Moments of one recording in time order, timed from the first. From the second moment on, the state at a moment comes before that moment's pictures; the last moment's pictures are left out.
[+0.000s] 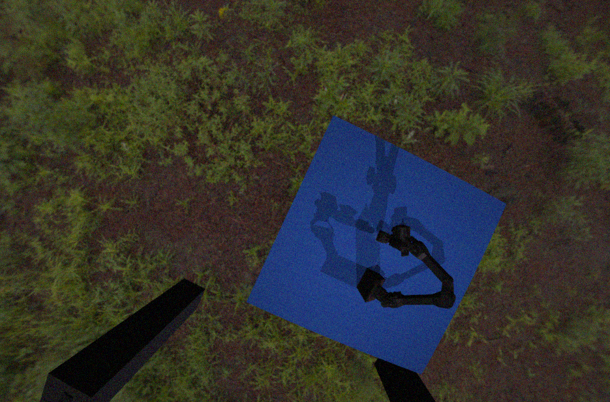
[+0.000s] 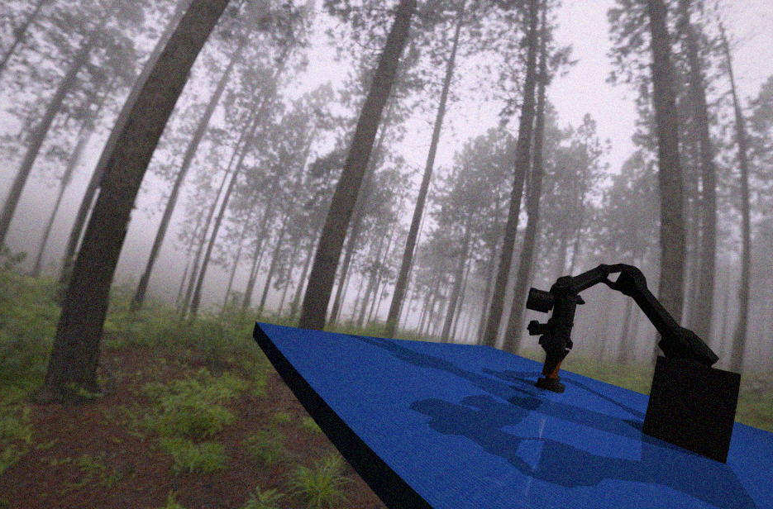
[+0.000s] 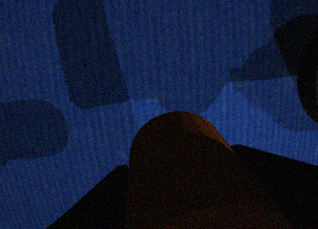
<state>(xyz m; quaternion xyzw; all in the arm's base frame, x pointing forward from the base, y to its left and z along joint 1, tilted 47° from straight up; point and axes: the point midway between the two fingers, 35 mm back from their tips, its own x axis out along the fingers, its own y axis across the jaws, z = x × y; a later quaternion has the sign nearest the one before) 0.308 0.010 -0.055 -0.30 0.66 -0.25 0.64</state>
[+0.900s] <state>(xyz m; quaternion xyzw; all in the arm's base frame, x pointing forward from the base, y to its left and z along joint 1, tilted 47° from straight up) 0.315 0.057 0.004 -0.30 0.67 -0.24 0.63</state>
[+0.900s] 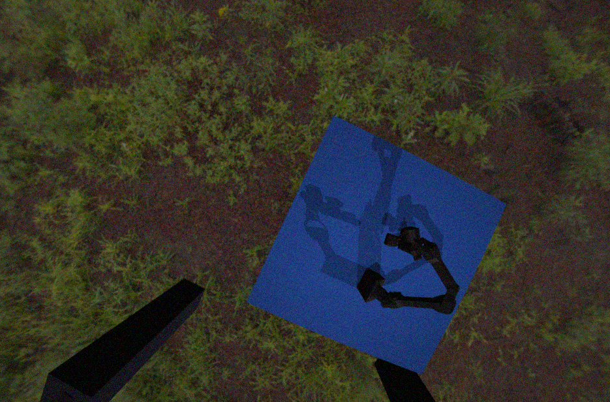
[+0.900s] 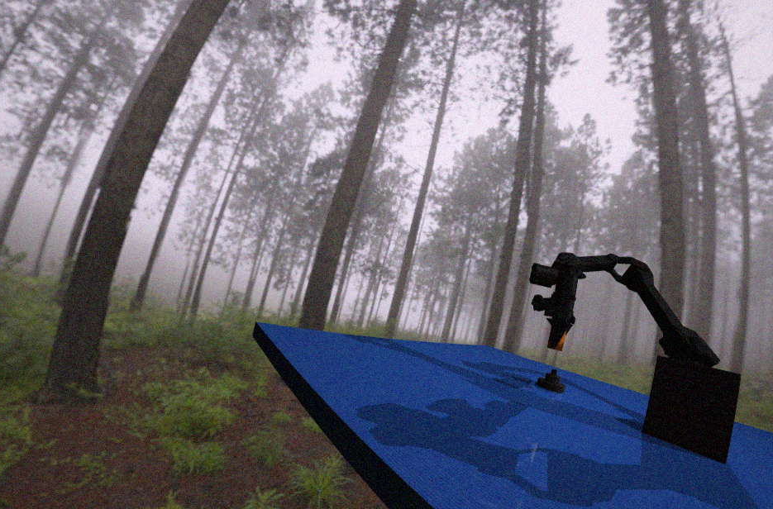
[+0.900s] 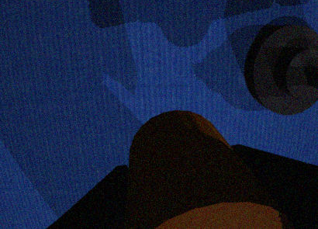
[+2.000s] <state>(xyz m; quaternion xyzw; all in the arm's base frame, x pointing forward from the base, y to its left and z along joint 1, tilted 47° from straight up) 0.331 -0.036 0.048 -0.30 0.67 -0.24 0.63</state>
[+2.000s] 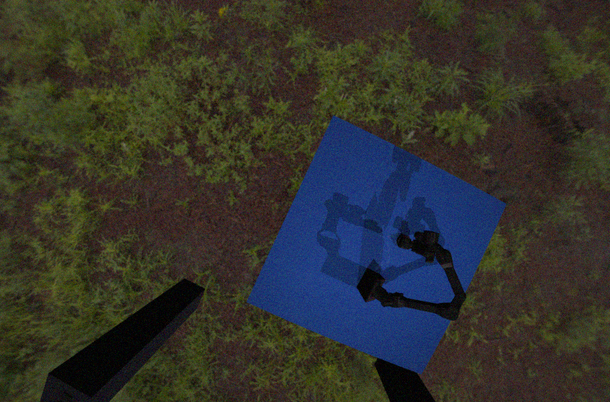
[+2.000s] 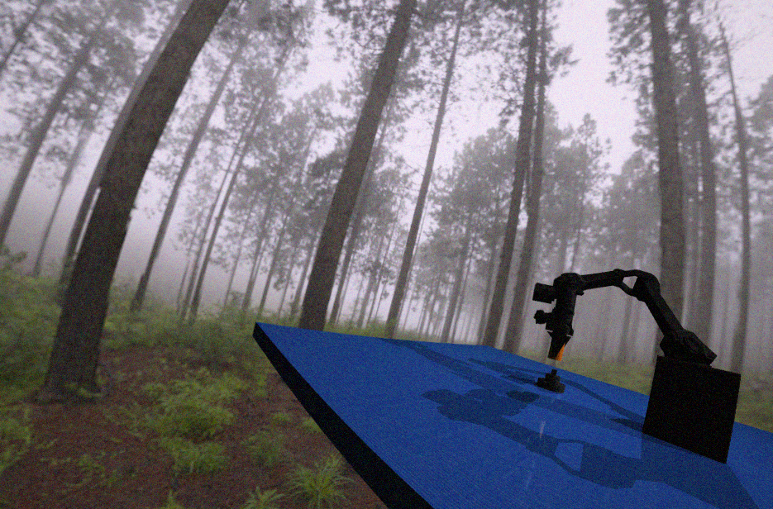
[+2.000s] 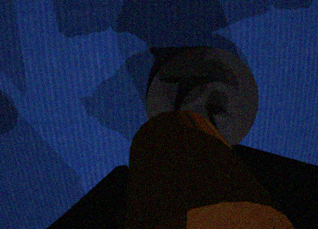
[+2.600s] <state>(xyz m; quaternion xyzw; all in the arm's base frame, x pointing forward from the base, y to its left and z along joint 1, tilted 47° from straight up) 0.330 -0.073 0.053 -0.31 0.67 -0.25 0.63</state>
